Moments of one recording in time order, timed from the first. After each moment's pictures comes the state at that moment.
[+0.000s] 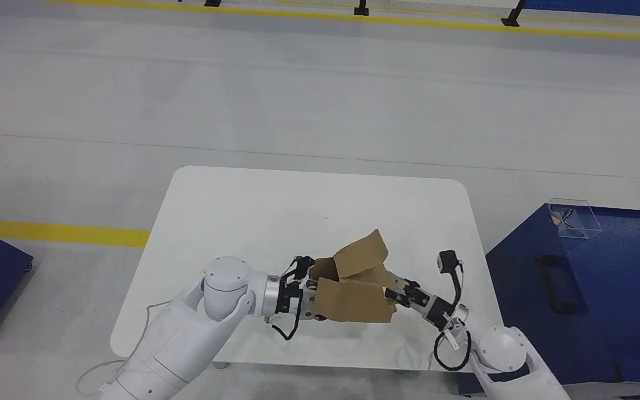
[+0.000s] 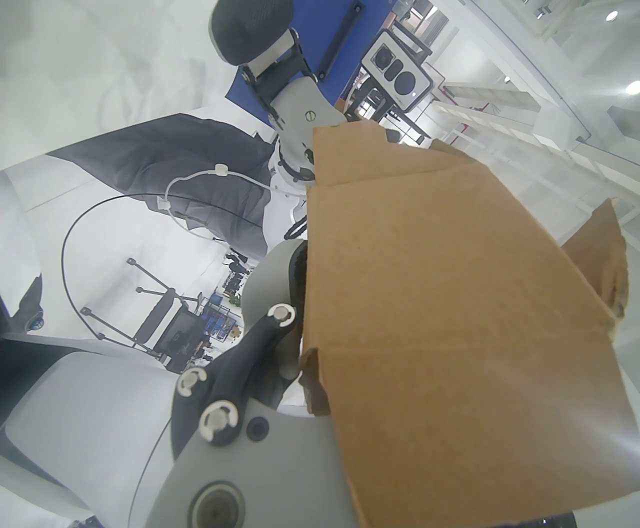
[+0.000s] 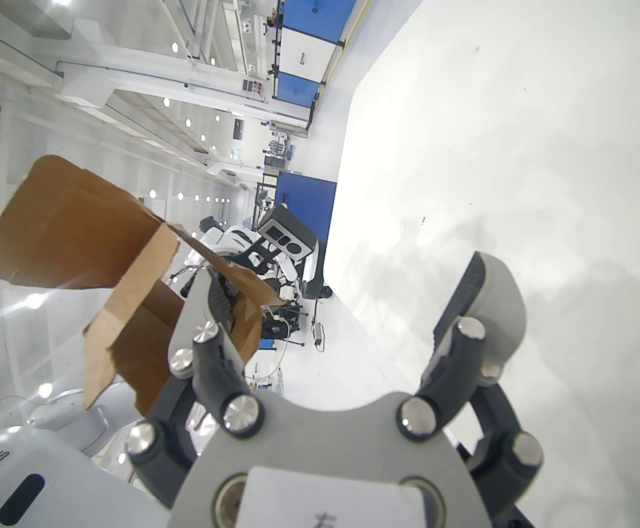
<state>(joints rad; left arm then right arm) 0.89 -1.21 -0.84 -1.41 -0.67 0.49 -1.00 -1.47 -1.04 1.40 -1.58 0.18 -0.32 0.63</state>
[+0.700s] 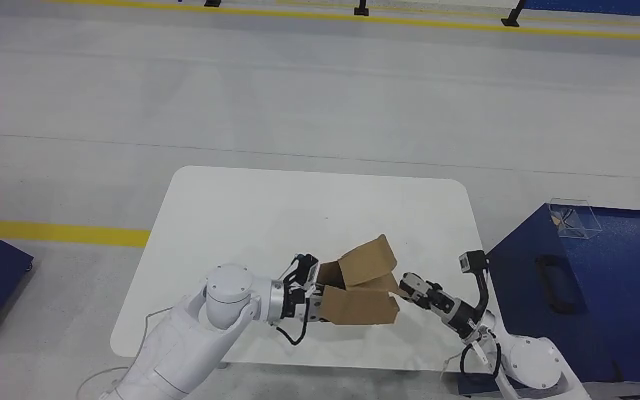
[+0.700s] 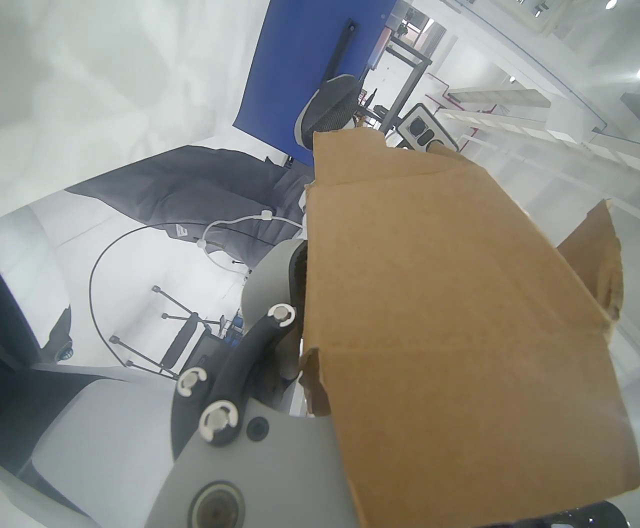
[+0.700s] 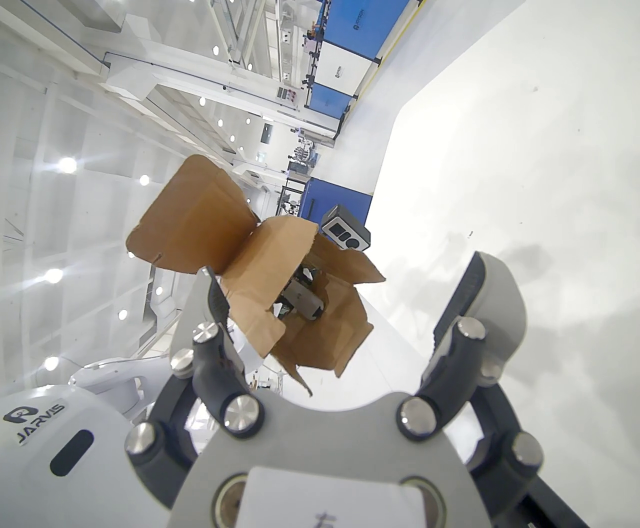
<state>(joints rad) 0.94 -1.20 -0.85 -1.51 -0.58 0.42 -0.91 -1.61 -1.02 1.54 -1.78 0.23 -0.34 0.68</state>
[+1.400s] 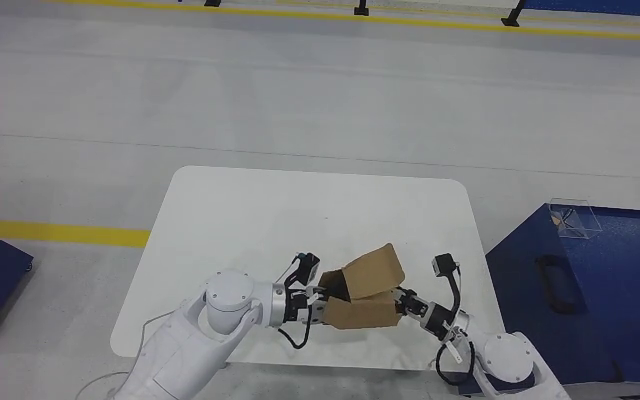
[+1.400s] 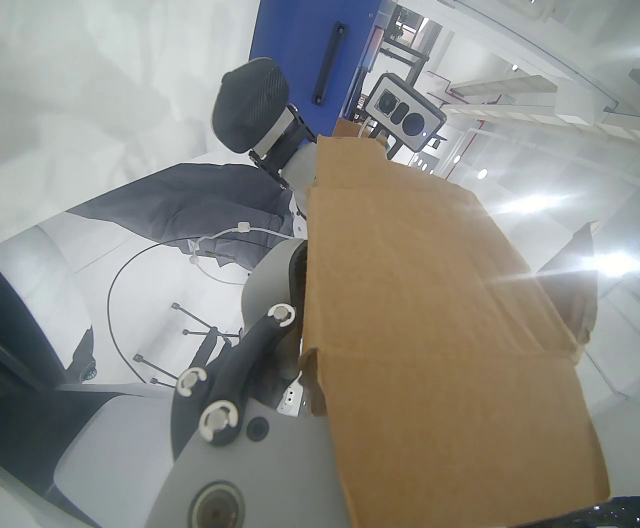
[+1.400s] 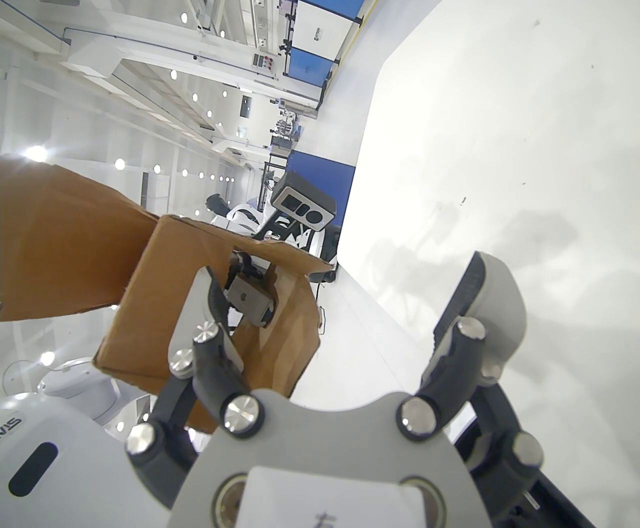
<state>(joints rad) 0.96 -1.20 -0.86 -1.56 -0.52 0.38 -0.89 -1.54 -1.04 1.41 -1.72 0.16 -0.30 0.68</state>
